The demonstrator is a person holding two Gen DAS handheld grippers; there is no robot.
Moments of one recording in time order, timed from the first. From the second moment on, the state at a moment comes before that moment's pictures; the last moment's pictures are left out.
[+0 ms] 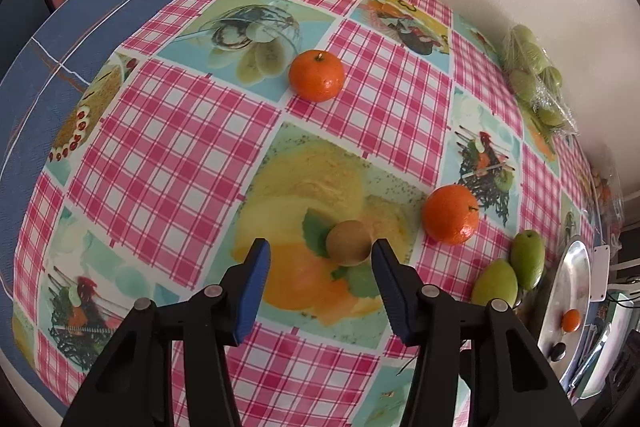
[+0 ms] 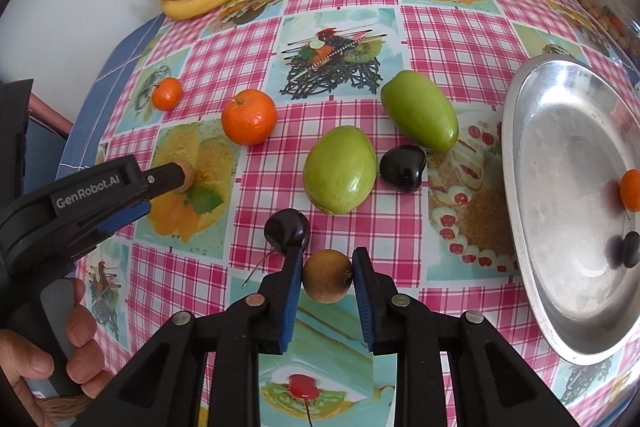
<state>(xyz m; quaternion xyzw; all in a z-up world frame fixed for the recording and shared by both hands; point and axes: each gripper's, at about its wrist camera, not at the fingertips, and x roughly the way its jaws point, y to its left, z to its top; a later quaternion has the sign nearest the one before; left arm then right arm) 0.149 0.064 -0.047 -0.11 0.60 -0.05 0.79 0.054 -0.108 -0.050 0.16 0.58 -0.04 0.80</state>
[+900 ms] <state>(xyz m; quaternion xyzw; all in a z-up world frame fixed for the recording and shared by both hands) 0.157 0.051 -0.053 -0.09 0.60 -0.08 0.79 0.046 -0.118 -0.035 0.17 0.56 -0.04 0.81</state>
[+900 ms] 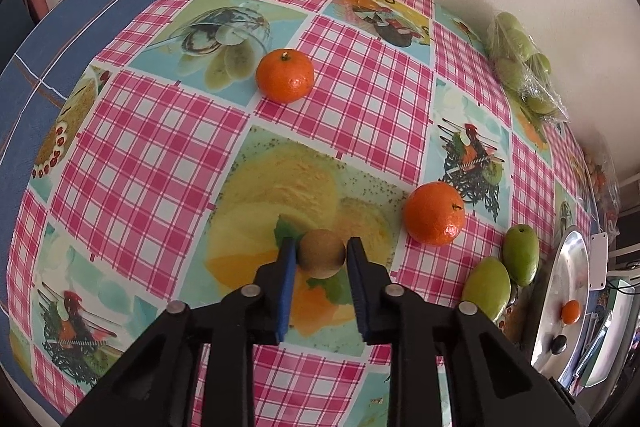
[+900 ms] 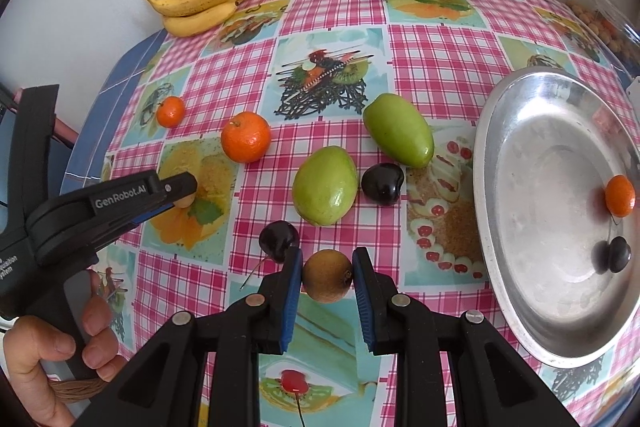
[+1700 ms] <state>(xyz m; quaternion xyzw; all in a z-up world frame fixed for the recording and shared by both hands) 0.135 0.046 -0.017 -0.07 0.58 -0.06 0.81 0.036 -0.135 -0.004 0.19 0.52 -0.04 0.83</state>
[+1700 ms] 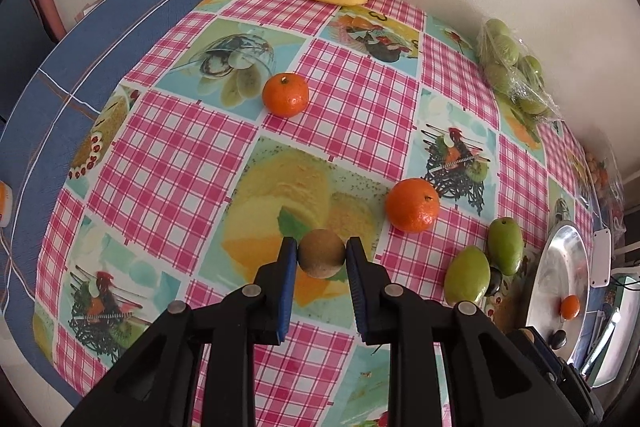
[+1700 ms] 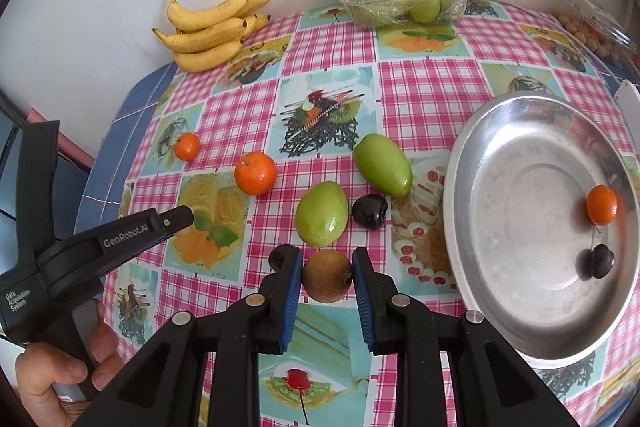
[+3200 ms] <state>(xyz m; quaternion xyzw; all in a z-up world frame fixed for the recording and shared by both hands) 0.020 -0.165 0.013 0.14 0.50 -0.25 0.82 -0.044 -0.311 -0.013 0.27 0.49 -0.20 0.80</state>
